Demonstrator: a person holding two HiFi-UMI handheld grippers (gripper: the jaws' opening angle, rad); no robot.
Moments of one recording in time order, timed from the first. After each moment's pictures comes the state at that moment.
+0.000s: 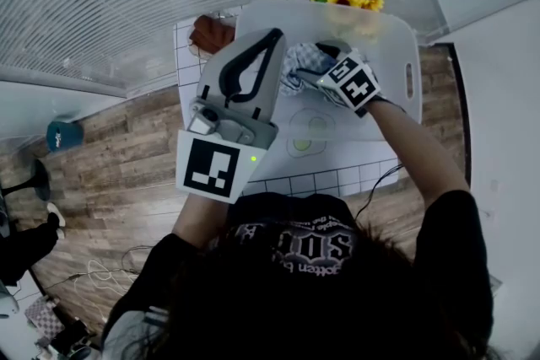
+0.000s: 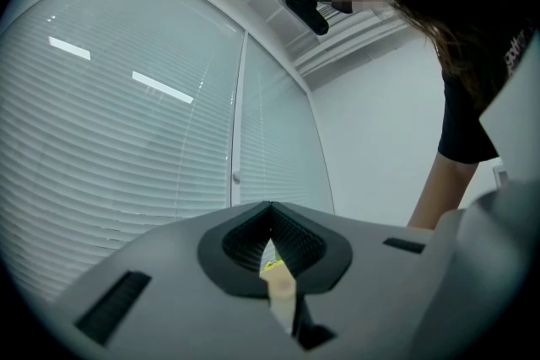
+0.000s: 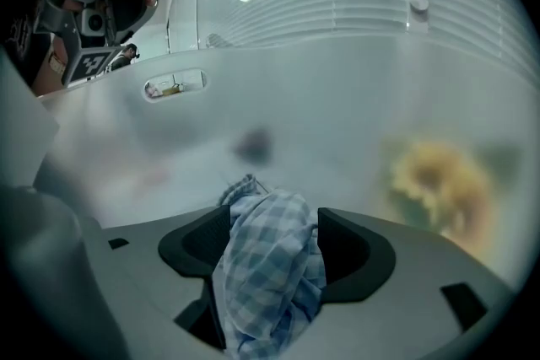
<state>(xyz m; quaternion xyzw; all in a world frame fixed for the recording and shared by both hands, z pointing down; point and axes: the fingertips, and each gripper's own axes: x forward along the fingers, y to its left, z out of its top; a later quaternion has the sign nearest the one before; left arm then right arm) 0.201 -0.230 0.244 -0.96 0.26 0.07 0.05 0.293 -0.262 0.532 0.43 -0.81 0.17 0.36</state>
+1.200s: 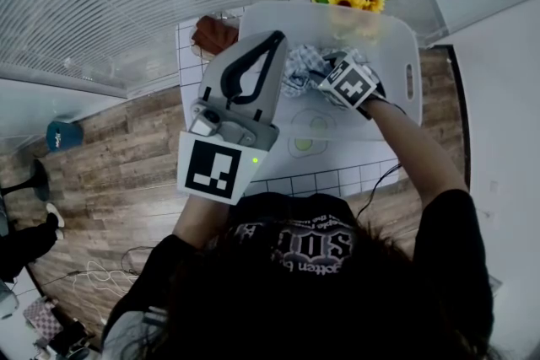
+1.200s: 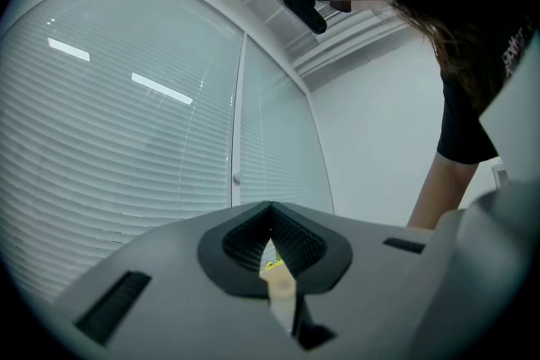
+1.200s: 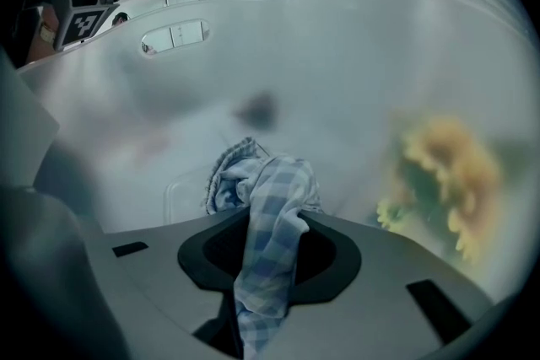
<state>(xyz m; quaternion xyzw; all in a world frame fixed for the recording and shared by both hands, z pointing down) 0.196 -0.228 0.243 -0.96 0.26 0.07 0.05 0.306 -0.240 0.564 0.40 -0.77 0.20 0.46</state>
